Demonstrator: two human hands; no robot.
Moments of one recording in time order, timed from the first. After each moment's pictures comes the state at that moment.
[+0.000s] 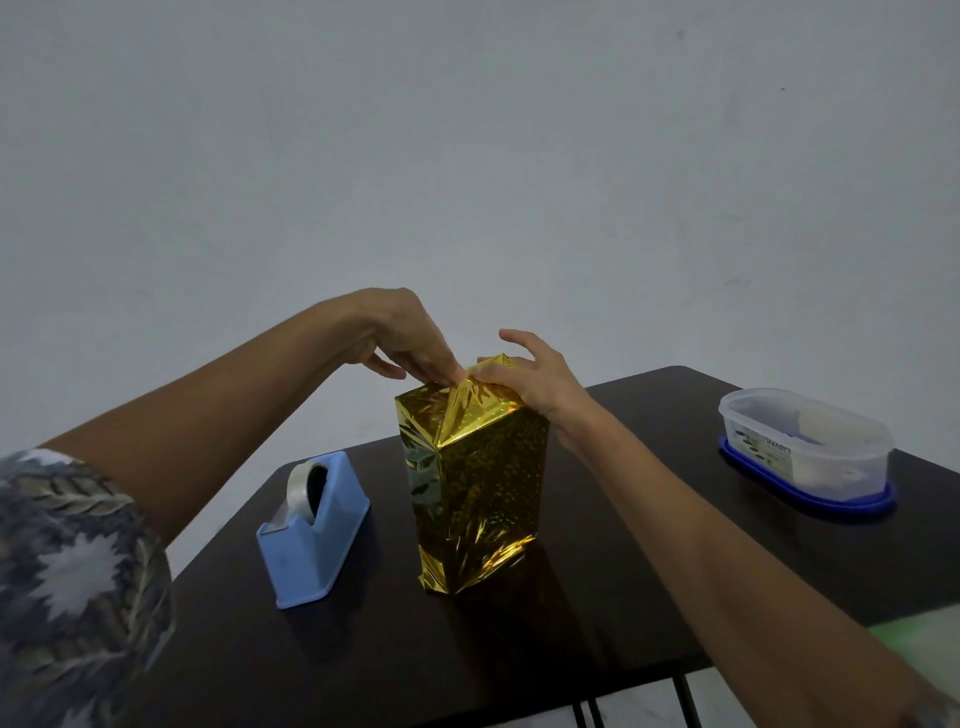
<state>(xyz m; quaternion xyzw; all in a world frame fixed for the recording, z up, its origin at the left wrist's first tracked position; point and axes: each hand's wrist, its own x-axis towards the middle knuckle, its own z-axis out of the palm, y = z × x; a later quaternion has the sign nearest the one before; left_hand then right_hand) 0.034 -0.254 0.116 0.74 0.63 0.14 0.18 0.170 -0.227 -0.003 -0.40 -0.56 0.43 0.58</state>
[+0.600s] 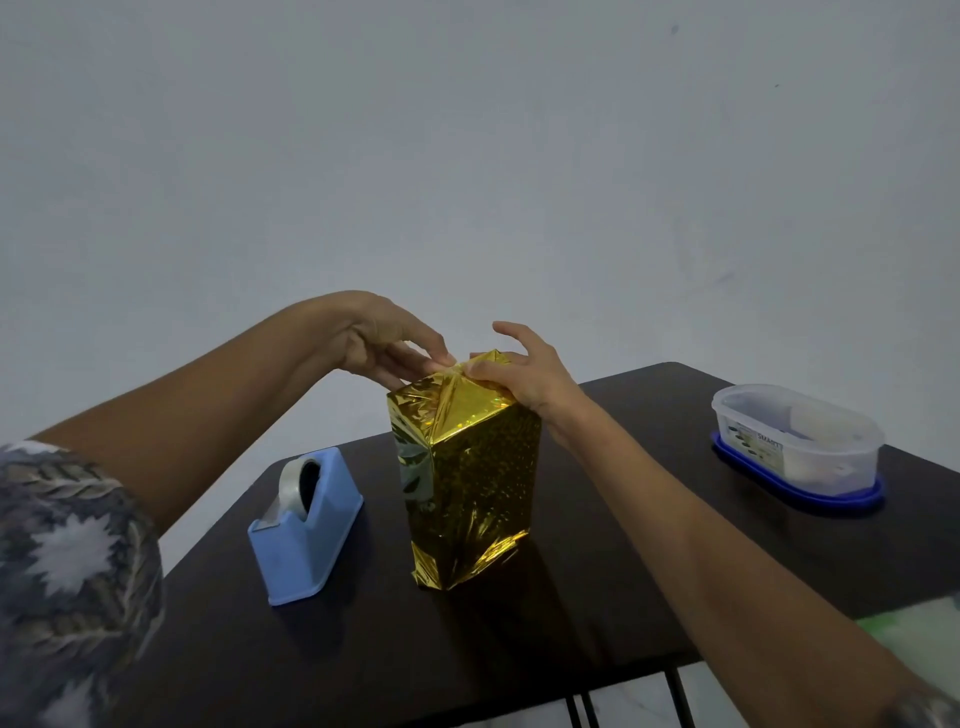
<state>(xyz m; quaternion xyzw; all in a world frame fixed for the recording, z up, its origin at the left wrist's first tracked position) 0.024 -0.245 0.112 0.66 0.65 0.19 0.33 0.169 -0.220 -0.005 -0.40 -0.56 0.42 0.59</state>
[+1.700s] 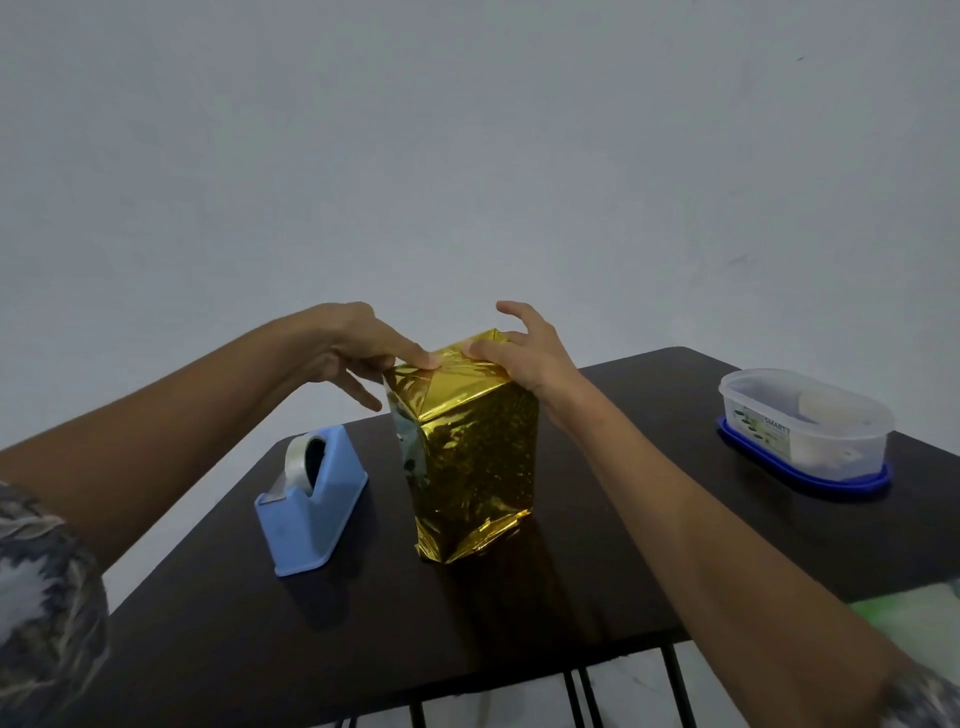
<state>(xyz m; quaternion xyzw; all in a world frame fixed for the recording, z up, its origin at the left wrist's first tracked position) 0.002 -0.253 0.087 0.66 0.66 0.24 0.28 0.161 -0.226 -0.002 -0.43 -0.56 0.40 0.59</state>
